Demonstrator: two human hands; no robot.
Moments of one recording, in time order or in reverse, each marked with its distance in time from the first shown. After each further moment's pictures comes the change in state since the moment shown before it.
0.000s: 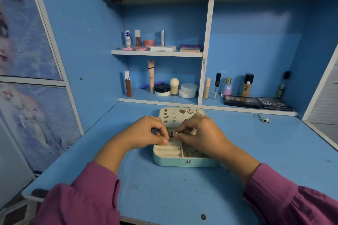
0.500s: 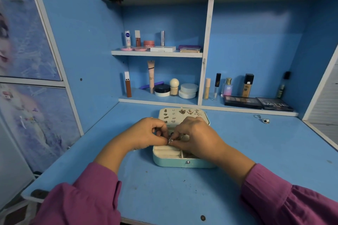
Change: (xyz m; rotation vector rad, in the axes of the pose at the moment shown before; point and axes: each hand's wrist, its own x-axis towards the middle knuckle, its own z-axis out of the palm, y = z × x) left_hand 0.001 0.003 0.004 0.019 0.014 -0.067; right_hand 0.004 -0.001 0.008 -0.165 -0.079 -0.219
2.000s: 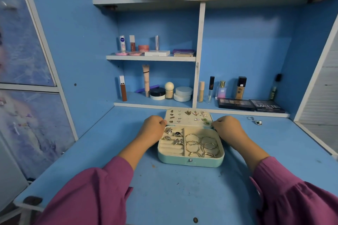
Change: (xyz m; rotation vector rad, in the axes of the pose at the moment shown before) left_hand 0.060 -0.010 0.037 0.043 0.370 -0.290; right_hand -0.008 0.092 -0.029 0.170 0.054 1.005
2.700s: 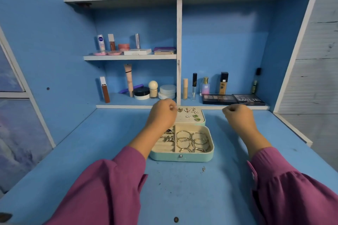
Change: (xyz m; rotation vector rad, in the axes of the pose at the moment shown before) left_hand -0.001 0.079 0.029 0.001 0.043 0.206; right_hand 0.019 0.051 -0.047 0.150 0.323 -0.029
